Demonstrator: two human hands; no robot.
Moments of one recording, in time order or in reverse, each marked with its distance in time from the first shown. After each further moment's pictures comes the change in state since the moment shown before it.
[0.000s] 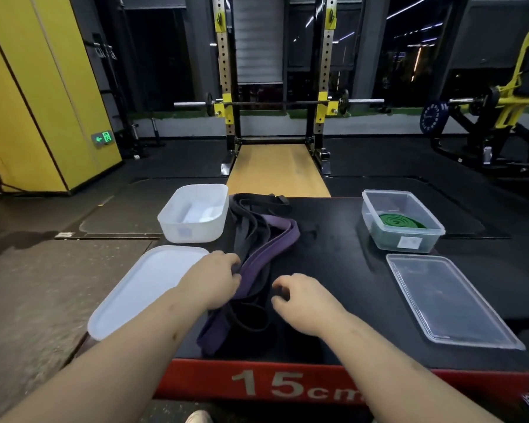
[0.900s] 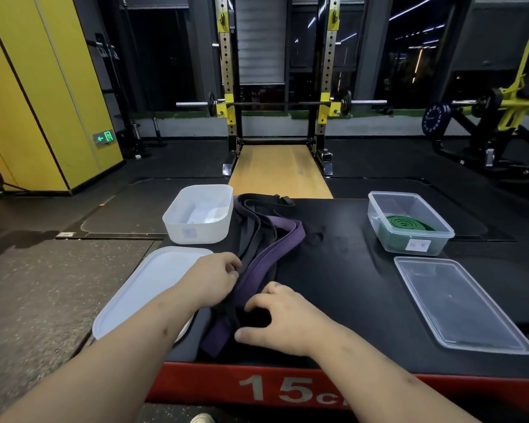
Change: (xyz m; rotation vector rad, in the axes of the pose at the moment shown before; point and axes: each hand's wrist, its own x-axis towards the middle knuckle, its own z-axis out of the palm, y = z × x) left_hand 0.002 -0.025 -0.003 -0.260 0.001 -0.068; right_hand -0.005 -0.037 0.019 0.035 -0.182 -0.156
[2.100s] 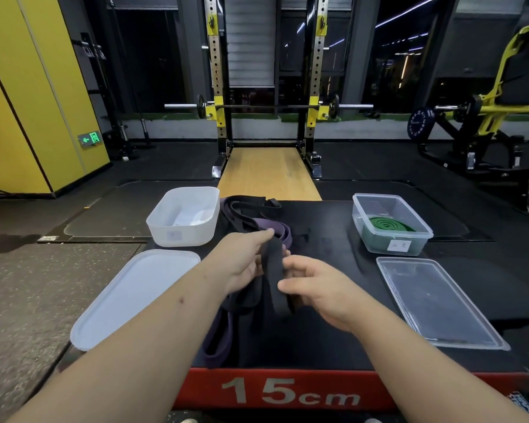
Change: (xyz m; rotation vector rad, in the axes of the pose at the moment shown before) left_hand 0.004 0.107 0.001 -1.381 -0.204 -0.232; right_hand -0.026 0.045 -0.055 1.067 0.099 -0.113
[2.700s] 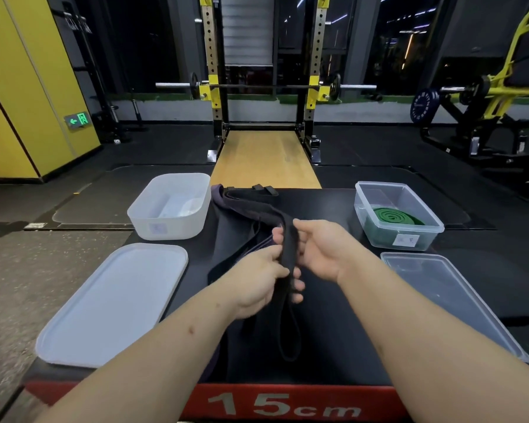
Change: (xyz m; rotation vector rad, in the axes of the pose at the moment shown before) left_hand 0.028 -0.052 0.014 0.120 -0.267 -0.014; right_hand 0.080 -0.013 -0.050 0.403 0.282 0.247
